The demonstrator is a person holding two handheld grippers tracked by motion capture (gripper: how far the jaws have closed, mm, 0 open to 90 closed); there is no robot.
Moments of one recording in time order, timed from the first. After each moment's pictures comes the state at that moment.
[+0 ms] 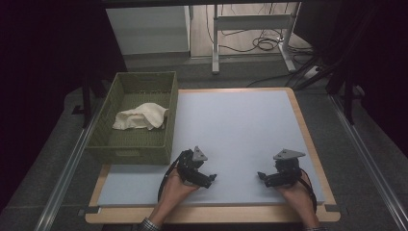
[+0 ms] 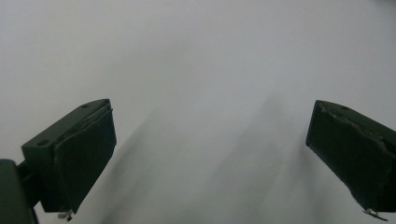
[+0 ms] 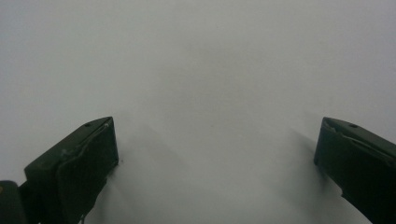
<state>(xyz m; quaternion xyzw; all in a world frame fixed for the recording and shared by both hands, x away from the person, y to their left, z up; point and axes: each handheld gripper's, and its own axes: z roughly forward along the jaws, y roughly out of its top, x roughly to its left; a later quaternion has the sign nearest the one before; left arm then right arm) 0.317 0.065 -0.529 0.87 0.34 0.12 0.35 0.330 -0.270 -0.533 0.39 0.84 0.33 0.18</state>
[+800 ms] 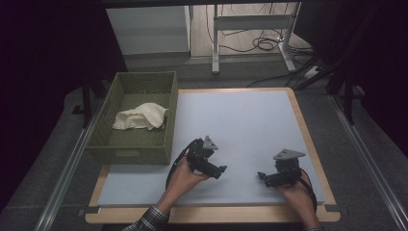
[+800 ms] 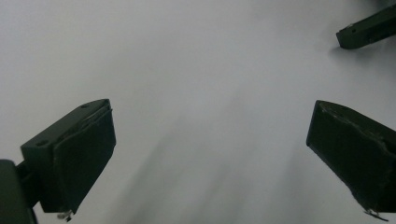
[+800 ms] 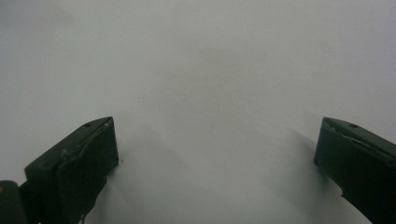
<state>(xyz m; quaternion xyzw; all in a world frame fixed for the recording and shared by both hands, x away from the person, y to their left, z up) 0.341 0.039 -0.497 0.87 0.32 0.10 0.36 0.330 -0.270 -0.533 0.39 0.84 0.33 0.18</state>
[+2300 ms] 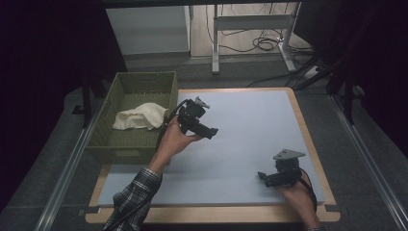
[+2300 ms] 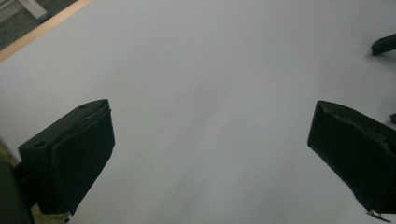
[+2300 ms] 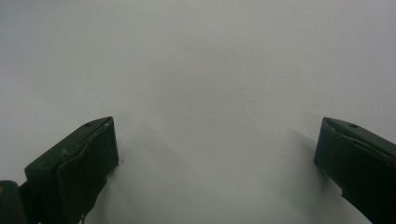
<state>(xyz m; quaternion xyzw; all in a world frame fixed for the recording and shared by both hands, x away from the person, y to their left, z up) 0.417 0.075 -0.414 0.86 0.36 0.13 0.33 0.330 -0.270 -0.533 0.39 0.84 0.33 0.18</state>
